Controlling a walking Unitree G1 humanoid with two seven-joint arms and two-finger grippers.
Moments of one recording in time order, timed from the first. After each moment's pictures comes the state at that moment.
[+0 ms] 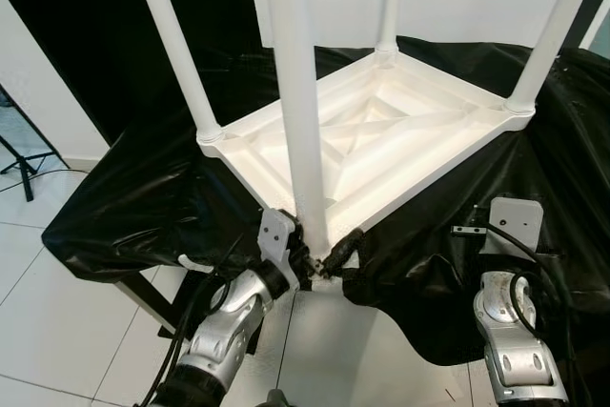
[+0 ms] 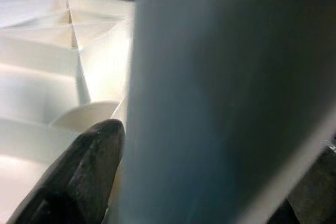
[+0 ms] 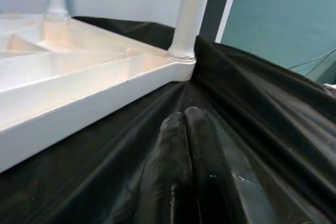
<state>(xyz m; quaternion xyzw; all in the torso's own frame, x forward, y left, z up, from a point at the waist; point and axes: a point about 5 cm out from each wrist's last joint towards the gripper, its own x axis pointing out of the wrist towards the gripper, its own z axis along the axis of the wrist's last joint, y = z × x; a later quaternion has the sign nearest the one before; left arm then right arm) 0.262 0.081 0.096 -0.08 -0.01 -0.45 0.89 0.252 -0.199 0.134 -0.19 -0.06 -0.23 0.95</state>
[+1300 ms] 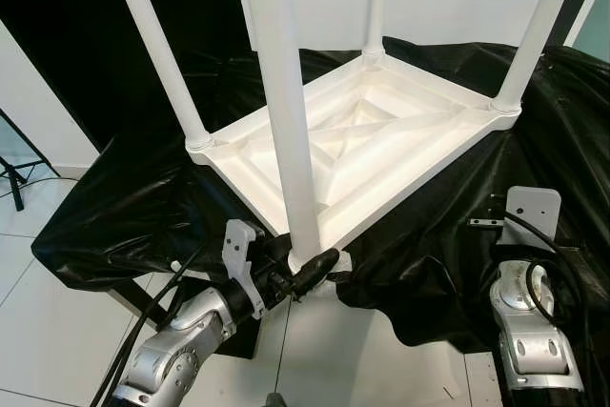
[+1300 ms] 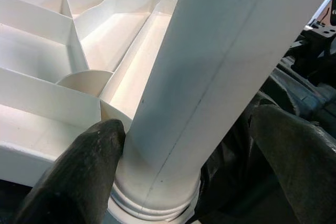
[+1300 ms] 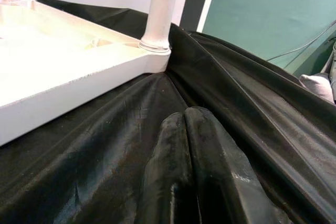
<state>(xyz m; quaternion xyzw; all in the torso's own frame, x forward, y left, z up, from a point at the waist) 0.231 0.109 0.113 -0.15 0.06 -0.48 0.86 0.258 -0.218 0.138 -0.21 -0.03 -0.24 0.95</state>
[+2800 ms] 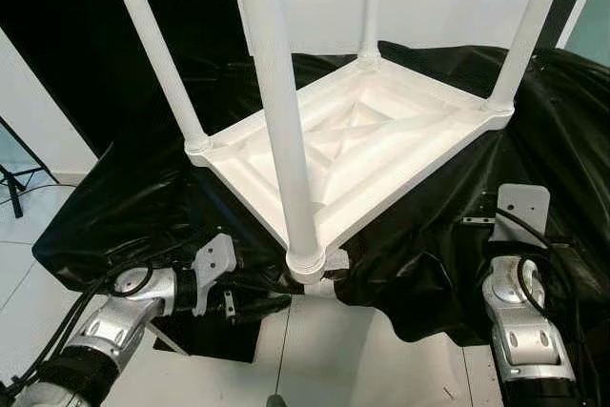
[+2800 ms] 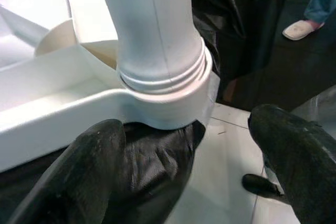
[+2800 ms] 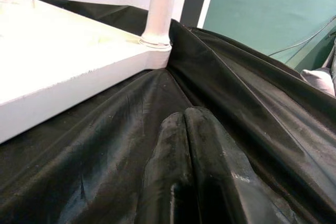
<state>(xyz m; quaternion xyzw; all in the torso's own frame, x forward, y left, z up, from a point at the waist) 0.261 0.168 0.095 0.16 0.08 -0.63 0.75 0.267 -0.212 0.134 -0.20 -0.02 -0.24 0.95</state>
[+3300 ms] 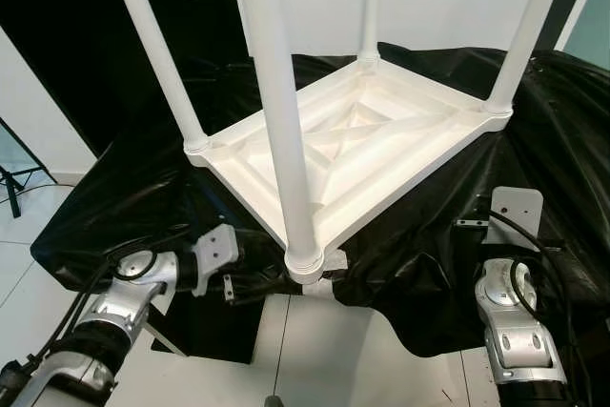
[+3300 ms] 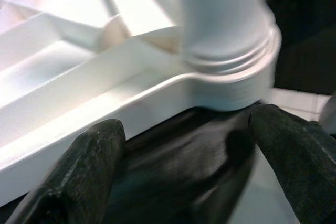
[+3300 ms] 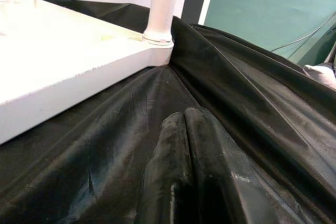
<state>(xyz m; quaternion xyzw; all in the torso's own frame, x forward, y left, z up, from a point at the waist) 0.292 0.187 0.101 0.25 0.05 -0.59 0.76 0.267 -0.207 0.132 -0.19 -0.02 -0.24 0.95</state>
